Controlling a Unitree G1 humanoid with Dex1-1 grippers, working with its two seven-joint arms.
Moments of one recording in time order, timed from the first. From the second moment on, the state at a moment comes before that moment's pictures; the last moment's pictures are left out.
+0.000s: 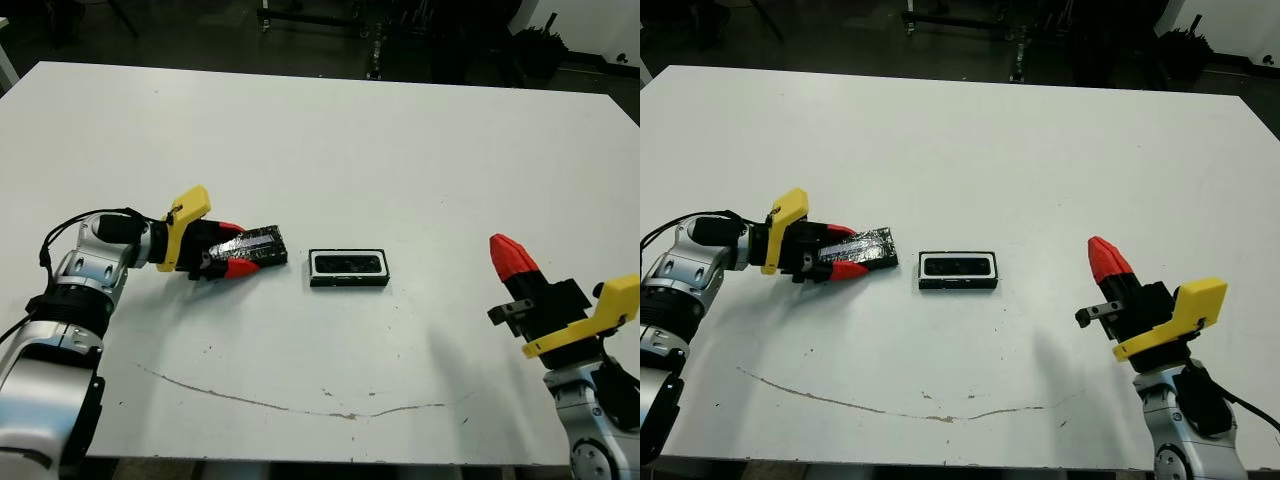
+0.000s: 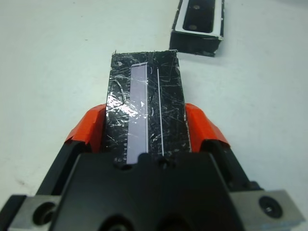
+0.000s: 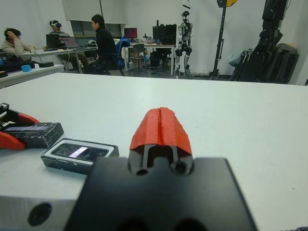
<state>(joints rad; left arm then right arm) -0.71 0.53 -0.15 0.82 -0.05 -0.04 -1.29 0.20 -0.27 -0.20 -0.41 0.42 0.14 0.38</state>
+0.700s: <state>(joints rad) -0.76 0.38 -0.09 0.80 -0.19 0.05 -1.27 0.20 -0.28 -0.20 -0.41 0.44 0.14 0.37</state>
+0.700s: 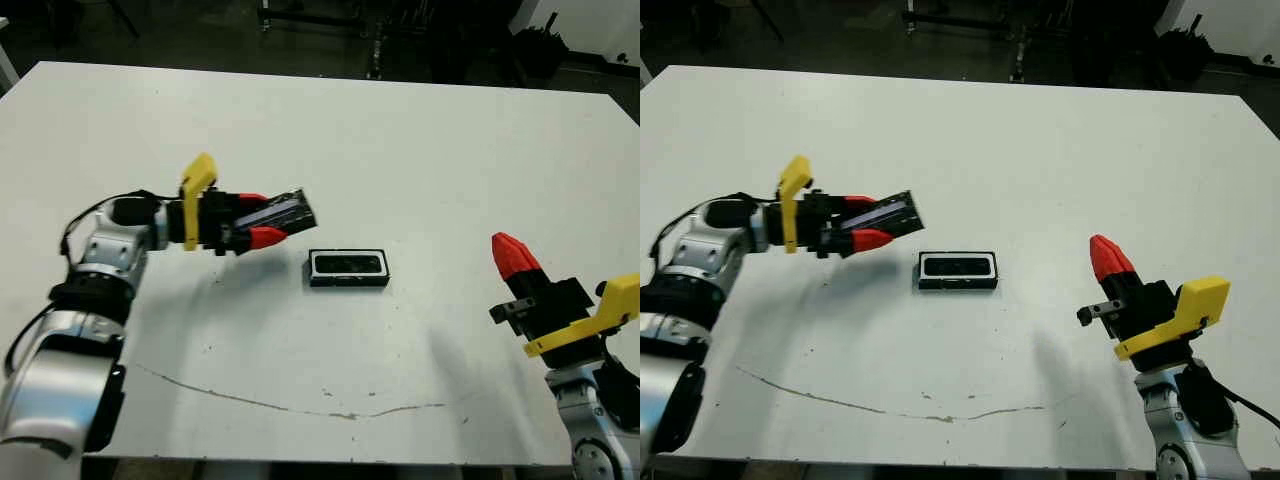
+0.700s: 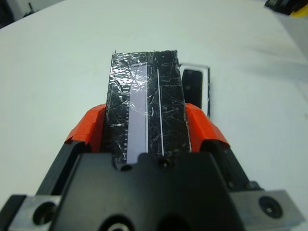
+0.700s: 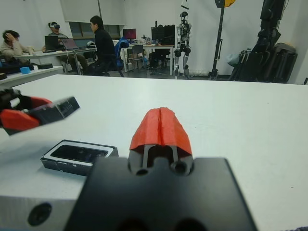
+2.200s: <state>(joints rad) -0.77 0.28 -0.18 0.89 -0.15 0.06 -1.35 0.21 -0.28 -0.20 -0.41 0.44 0.14 0.36</state>
